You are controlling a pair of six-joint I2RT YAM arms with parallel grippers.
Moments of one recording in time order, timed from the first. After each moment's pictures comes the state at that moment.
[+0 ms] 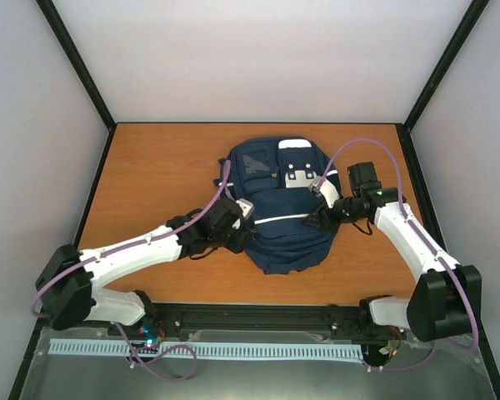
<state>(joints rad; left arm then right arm) -0.90 1.28 0.86 -0.45 -0.09 -0.37 0.18 1.28 0.94 -0.78 -0.69 -0.53</state>
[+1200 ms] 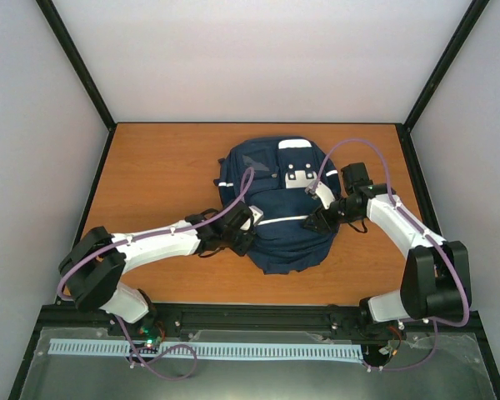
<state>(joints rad) -0.89 1.49 0.86 -0.36 -0.03 -0.23 0.18 1.41 0.94 -0.76 -0.67 -0.54</state>
